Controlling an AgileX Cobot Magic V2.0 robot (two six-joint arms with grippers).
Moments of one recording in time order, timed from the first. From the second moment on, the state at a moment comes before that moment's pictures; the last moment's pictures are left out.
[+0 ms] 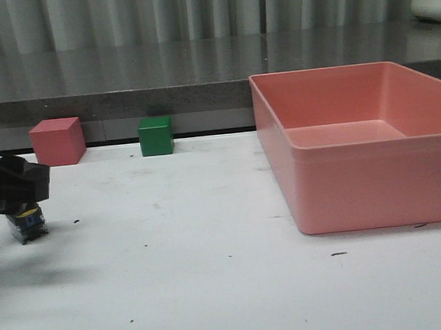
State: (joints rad) left arm -0.25 1.81 -0.43 0.01 -0.98 -0.07; right arm 0.74 0.47 -0.88 0.00 1.02 -0.09
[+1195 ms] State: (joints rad) left arm -0.25 0.97 -0.90 0.05 0.64 -0.07; right arm 0.74 0.47 -0.88 0.00 1.02 -0.09
